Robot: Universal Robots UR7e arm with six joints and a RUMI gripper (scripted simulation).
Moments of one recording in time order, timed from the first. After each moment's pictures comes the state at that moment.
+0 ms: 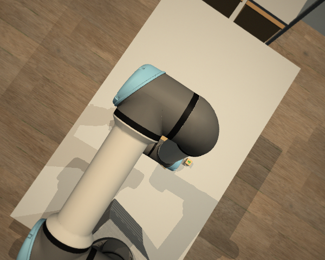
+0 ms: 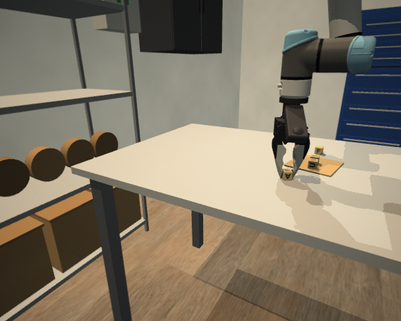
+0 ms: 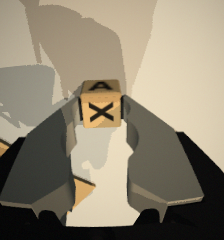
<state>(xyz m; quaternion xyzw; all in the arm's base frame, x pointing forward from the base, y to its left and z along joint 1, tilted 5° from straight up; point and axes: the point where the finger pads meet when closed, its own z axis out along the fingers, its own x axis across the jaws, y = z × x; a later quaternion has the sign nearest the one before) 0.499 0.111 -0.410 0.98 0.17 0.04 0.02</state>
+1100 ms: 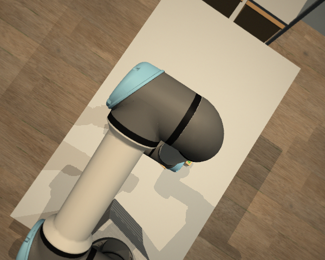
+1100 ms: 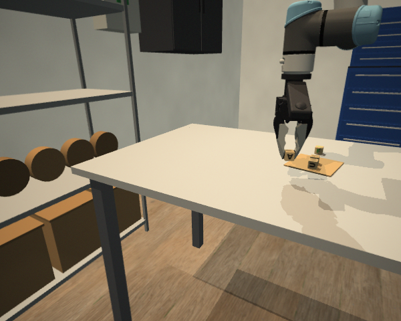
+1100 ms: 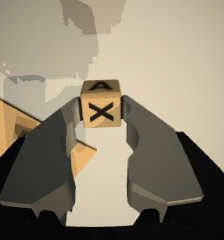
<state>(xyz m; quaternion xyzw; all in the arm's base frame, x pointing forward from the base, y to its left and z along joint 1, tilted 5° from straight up) 0.494 0.113 -0.353 0.98 0.17 0.04 0.02</state>
